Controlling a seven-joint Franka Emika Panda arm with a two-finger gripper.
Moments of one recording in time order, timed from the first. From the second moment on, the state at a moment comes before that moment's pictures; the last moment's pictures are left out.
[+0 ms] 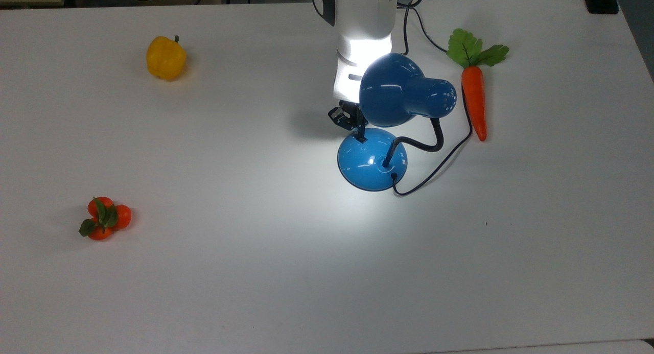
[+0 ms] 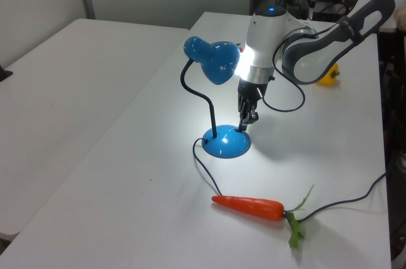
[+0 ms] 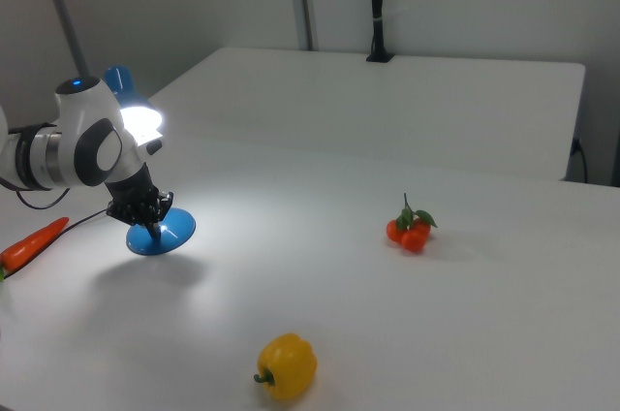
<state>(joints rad) 0.16 0.31 0.18 -1.97 -0.11 2.44 -0.20</state>
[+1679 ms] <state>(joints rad) -0.06 0.15 0.16 -1.84 -0.16 1.89 -0.16</state>
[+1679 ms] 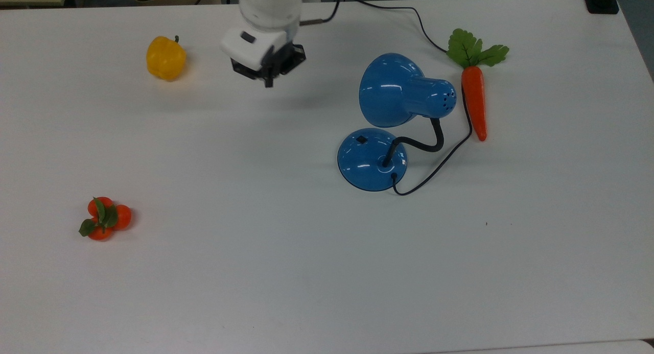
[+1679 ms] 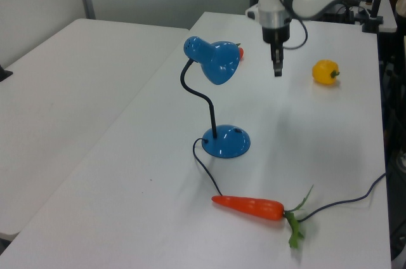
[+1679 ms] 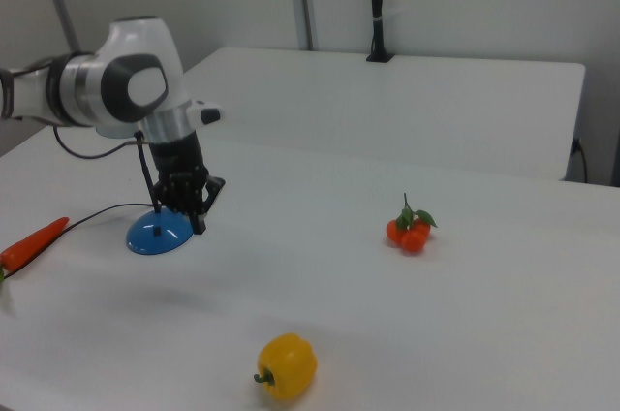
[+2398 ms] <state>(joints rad) -0.17 0.03 0.15 -1.62 -0.14 1.62 -0.13</state>
